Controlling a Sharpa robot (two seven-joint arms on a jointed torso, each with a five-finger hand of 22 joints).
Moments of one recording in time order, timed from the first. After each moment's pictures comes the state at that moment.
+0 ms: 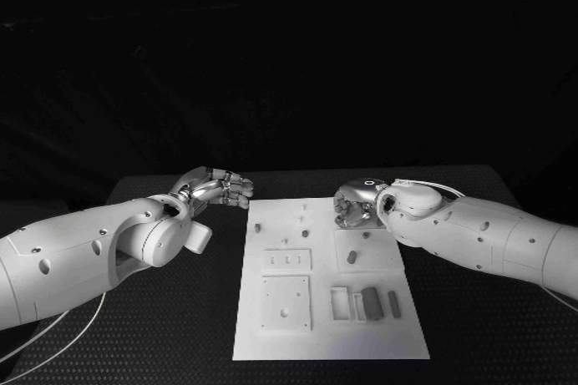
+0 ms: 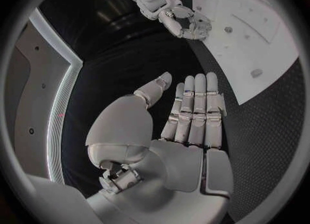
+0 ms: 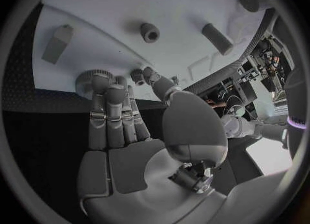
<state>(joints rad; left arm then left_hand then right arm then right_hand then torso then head) 1.29 -0.80 -0.11 1.42 -0.25 -0.29 0.18 1.08 -0.07 0.55 -0.27 0.05 0.87 0.16 0.35 0.53 1.15 0.11 0.19 0.21 1.00 0.08 0.39 0.78 0.04 0.98 -0.01 0.23 0.71 1.25 -0.61 -0.13 1.07 -1.64 -0.17 -0.01 1.10 -0.15 0.55 -0.26 0.07 0.86 0.16 0.36 0.41 1.17 0.12 0.07 0.13 1.30 0.00 1.04 0.85 0.22 1.19 0.02 0.59 1.31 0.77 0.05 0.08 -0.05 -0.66</state>
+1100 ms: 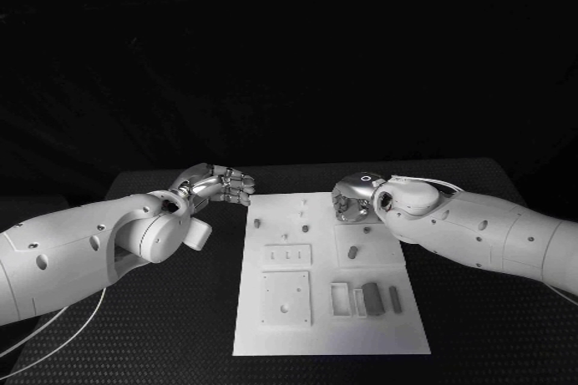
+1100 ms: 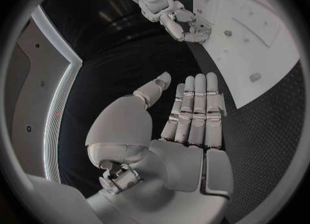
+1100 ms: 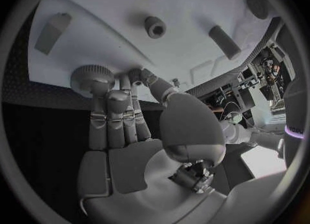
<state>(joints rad) 1.30 -0.80 -0.11 1.42 -0.24 -0.26 0.18 1.07 -0.07 0.54 -0.27 0.05 0.86 0.17 0.34 0.53 1.15 0.11 0.18 0.21 1.00 0.08 0.37 0.79 0.04 0.98 -0.01 0.22 0.71 1.26 -0.61 -0.14 1.09 -1.72 -0.20 -0.03 1.15 -0.07 0.55 -0.29 0.07 0.97 0.12 0.40 0.48 1.30 0.06 0.10 0.17 1.31 -0.04 1.15 0.84 0.21 1.21 -0.01 0.74 1.31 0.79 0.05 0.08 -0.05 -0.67</state>
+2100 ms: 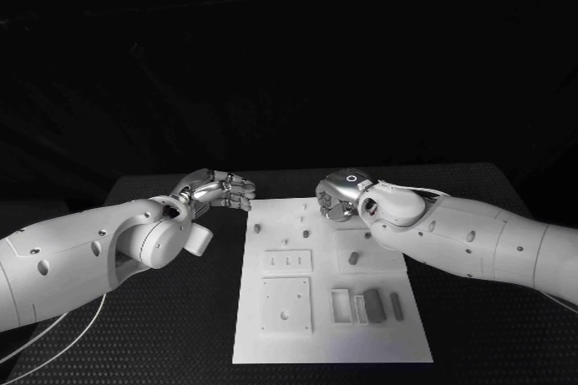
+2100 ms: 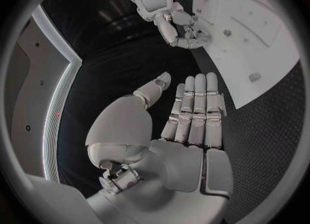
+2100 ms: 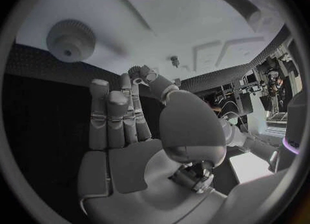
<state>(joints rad) 1.30 -0.80 -0.11 1.41 -0.24 -0.26 0.18 1.07 -0.07 0.55 -0.27 0.05 0.86 0.17 0.33 0.53 1.15 0.12 0.18 0.21 1.00 0.08 0.37 0.79 0.04 0.98 -0.01 0.22 0.71 1.28 -0.58 -0.15 1.18 -1.81 -0.34 -0.14 1.19 -0.07 0.55 -0.29 0.08 1.02 0.10 0.40 0.50 1.34 0.04 0.11 0.19 1.31 -0.06 1.20 0.85 0.19 1.20 -0.02 0.80 1.31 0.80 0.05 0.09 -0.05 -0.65</state>
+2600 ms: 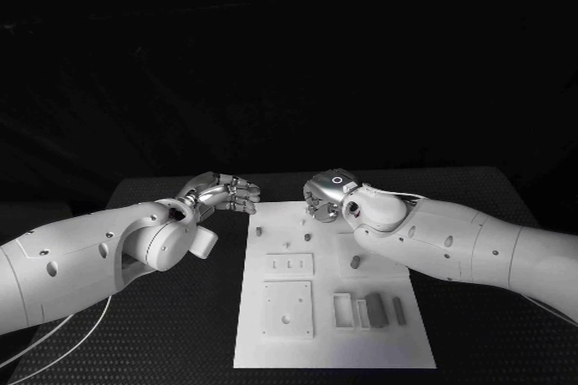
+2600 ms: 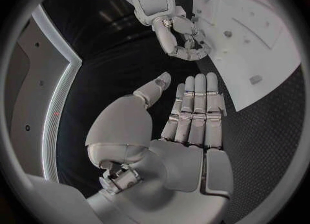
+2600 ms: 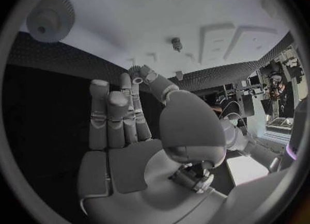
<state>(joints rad) 1.30 -0.78 -0.11 1.41 -0.24 -0.26 0.18 1.07 -0.07 0.55 -0.27 0.05 0.86 0.17 0.33 0.53 1.15 0.12 0.18 0.22 1.00 0.08 0.37 0.80 0.04 0.98 -0.01 0.22 0.71 1.28 -0.49 -0.15 1.13 -1.85 -0.38 -0.20 1.19 -0.07 0.55 -0.29 0.08 1.03 0.10 0.40 0.50 1.34 0.04 0.11 0.19 1.31 -0.06 1.21 0.85 0.19 1.20 -0.02 0.81 1.31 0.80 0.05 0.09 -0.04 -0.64</state>
